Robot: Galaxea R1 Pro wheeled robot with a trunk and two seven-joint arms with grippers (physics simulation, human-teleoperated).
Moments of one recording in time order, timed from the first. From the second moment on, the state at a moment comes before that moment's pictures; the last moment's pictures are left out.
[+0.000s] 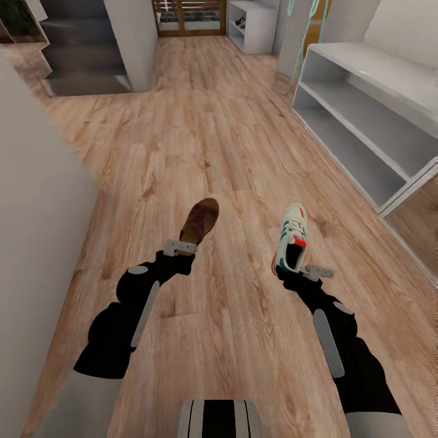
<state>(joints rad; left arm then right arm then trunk) -0.66 -0.09 -0.18 -1.49 -0.05 0.78 -0.13 -0.48 0.02 -0.07 -1.42 -0.27 0.46 -0.03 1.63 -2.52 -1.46</state>
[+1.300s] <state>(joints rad) -0.46 -0.09 -0.11 -1.48 -0.05 0.77 -0.11 -0.48 0.03 -0.05 -1.43 -0.12 0.52 -0.04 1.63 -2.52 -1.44</state>
